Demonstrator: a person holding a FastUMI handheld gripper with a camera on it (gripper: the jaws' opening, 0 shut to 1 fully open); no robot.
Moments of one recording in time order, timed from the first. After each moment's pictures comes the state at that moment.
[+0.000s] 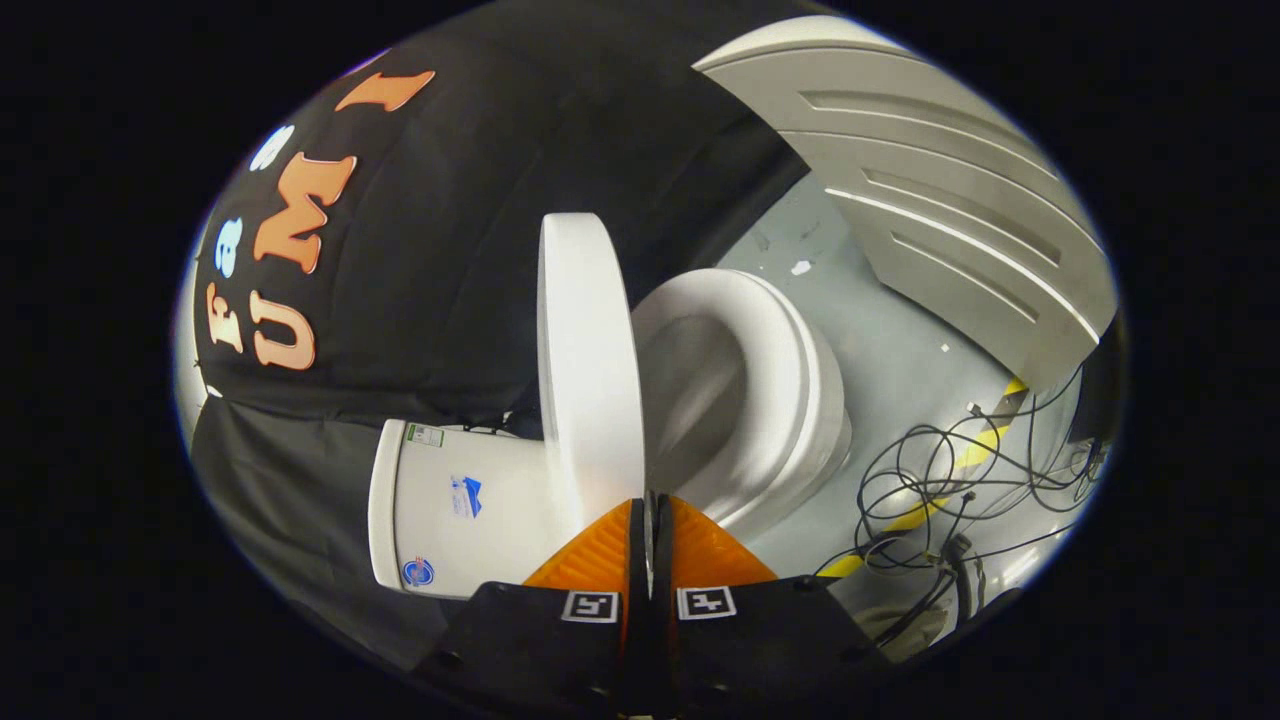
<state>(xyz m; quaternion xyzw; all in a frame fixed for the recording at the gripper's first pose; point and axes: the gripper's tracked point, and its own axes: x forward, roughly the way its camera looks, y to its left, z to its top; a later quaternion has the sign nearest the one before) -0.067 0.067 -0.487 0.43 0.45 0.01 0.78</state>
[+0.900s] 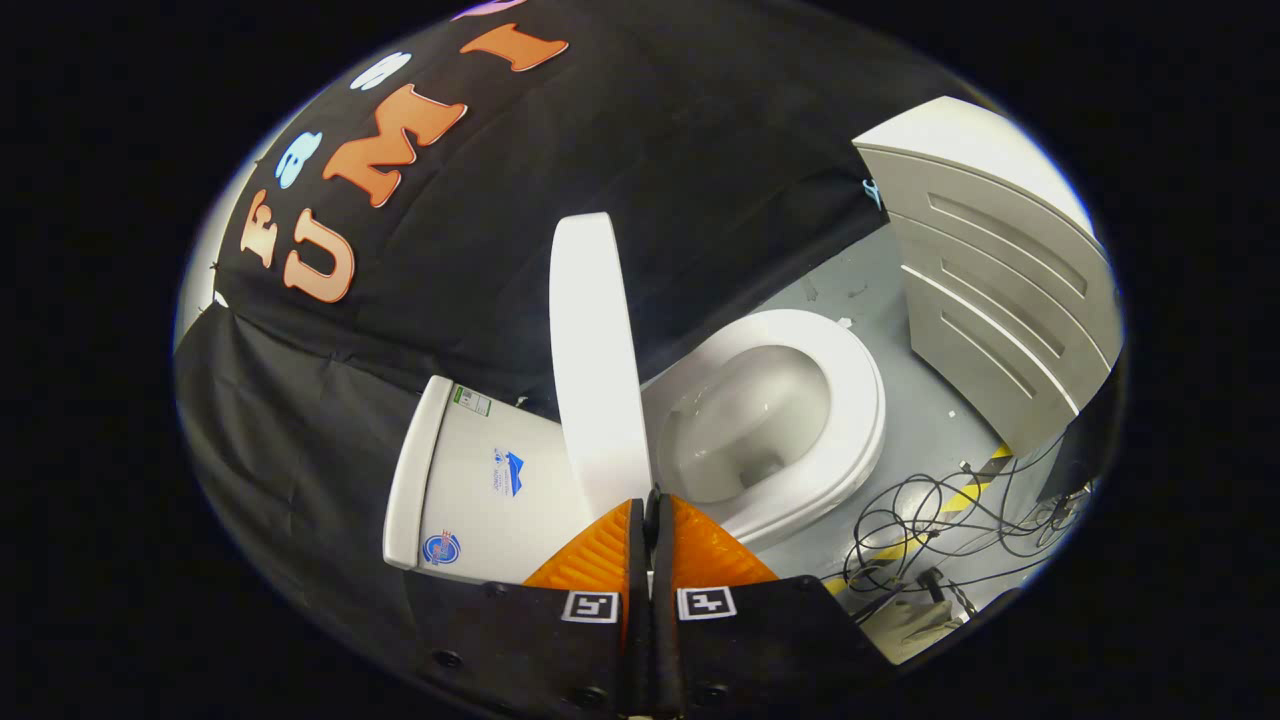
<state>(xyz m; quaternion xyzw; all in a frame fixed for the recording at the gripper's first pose) -0.058 0.142 -0.396 0.34 0.42 0.03 0.84</state>
